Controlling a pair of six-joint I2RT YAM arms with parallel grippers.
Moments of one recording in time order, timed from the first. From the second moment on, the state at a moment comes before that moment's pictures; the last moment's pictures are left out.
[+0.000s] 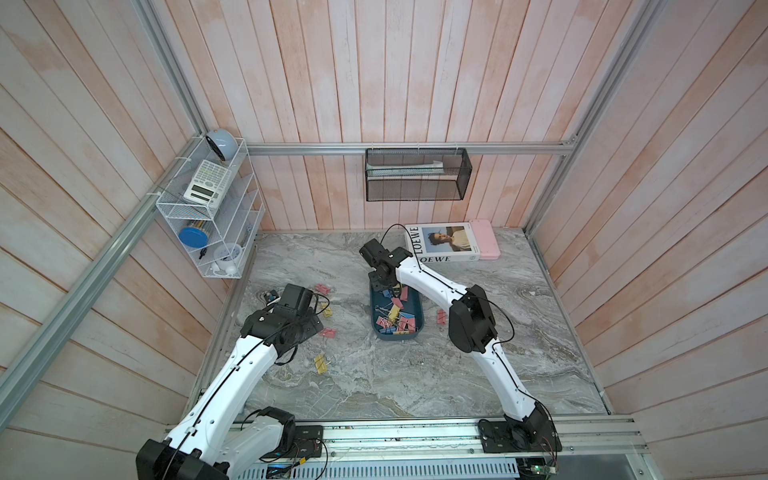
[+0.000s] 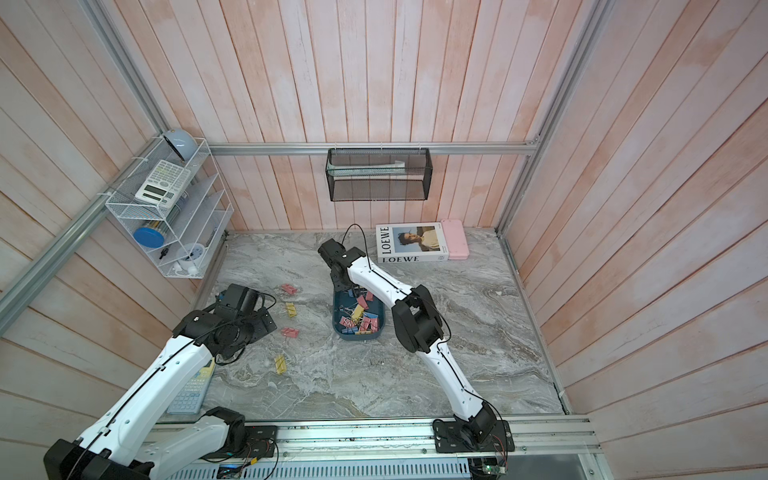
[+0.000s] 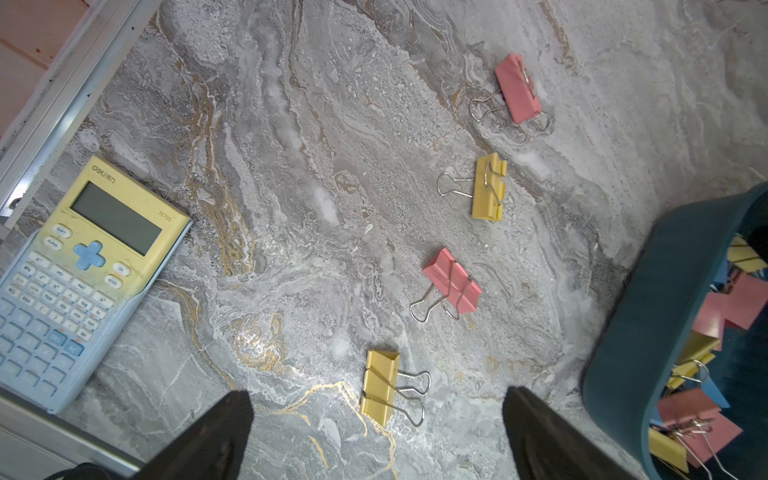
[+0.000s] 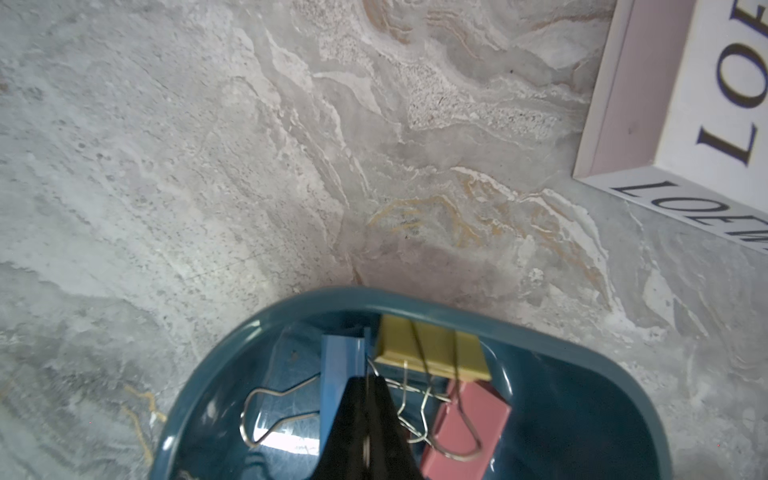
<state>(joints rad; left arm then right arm) -0.30 1.05 0.94 -1.05 -0.24 -0.83 0.78 2.47 2.29 -1.01 0.29 0.33</state>
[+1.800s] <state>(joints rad) -0.30 1.20 0.97 -0.85 0.00 -0.82 0.52 2.26 1.84 -0.86 0.63 0.27</state>
